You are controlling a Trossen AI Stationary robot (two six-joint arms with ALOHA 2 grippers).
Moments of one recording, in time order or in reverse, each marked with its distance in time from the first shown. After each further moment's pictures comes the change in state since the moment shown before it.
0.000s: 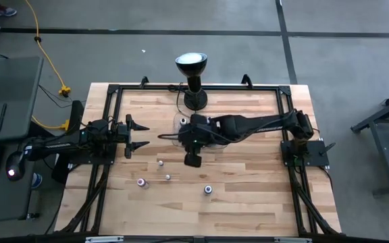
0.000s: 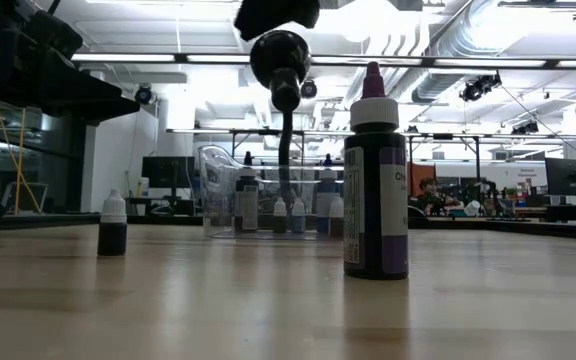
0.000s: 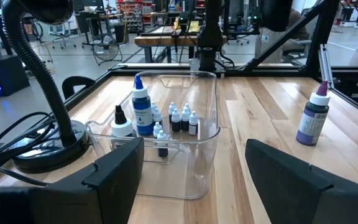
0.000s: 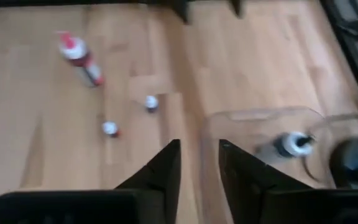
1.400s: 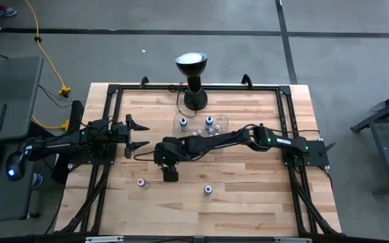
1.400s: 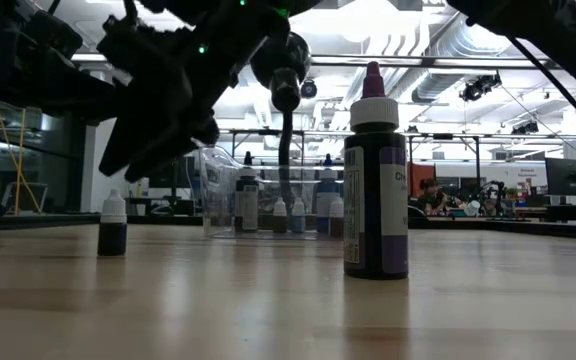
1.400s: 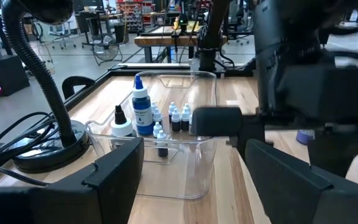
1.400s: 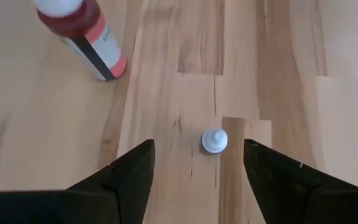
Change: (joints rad) left arm 0.000 0.000 0.000 0.000 0.000 0.000; right arm -0.007 0.524 0.264 0.215 -0.195 -0.109
